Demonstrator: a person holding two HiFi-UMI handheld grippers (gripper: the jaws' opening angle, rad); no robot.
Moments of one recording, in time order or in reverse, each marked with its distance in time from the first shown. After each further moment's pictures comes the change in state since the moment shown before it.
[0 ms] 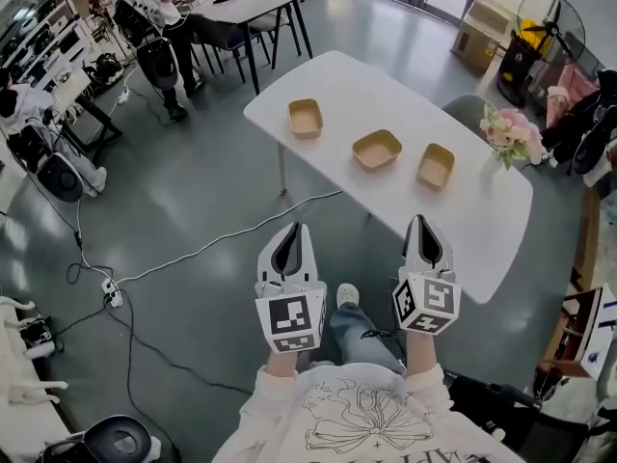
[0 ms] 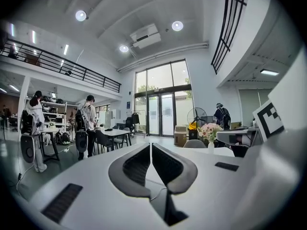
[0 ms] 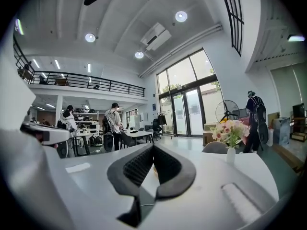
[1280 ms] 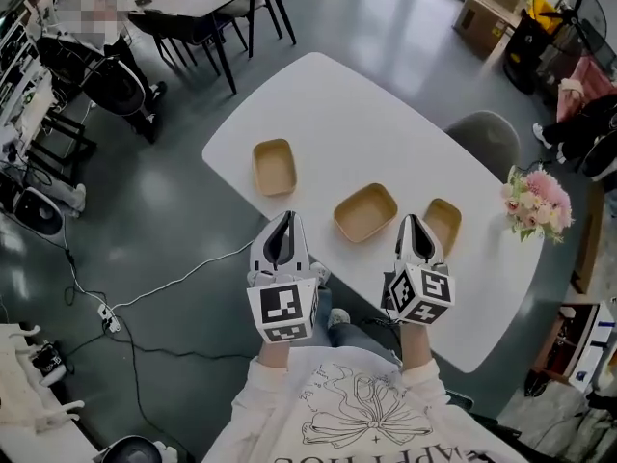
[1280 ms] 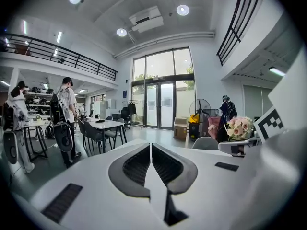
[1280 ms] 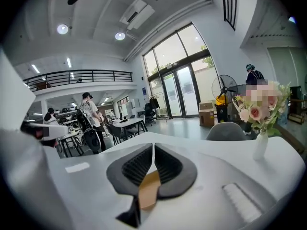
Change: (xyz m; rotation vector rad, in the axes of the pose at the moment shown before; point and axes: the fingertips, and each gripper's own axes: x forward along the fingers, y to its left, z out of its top) left arm 0.329 0.022 -0.003 -0.009 0.136 -0.042; right arm 0.299 -0.098 -0.061 0.147 0.221 -0.074
